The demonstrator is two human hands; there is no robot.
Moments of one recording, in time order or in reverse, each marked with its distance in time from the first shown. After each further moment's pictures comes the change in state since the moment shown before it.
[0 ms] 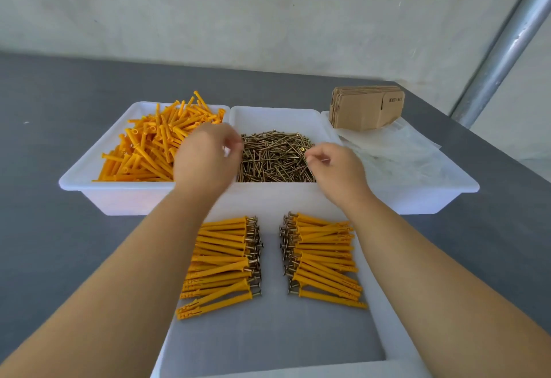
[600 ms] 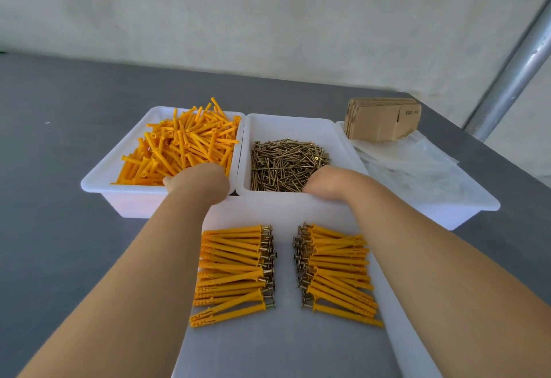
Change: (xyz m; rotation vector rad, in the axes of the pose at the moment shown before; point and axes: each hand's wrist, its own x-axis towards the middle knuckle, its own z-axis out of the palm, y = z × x) left_hand 0.020 -0.045 0.008 0.473 -0.661 -0.469; right_hand 0.054 -0.013 0.030 -0.641 -0.711 0.193
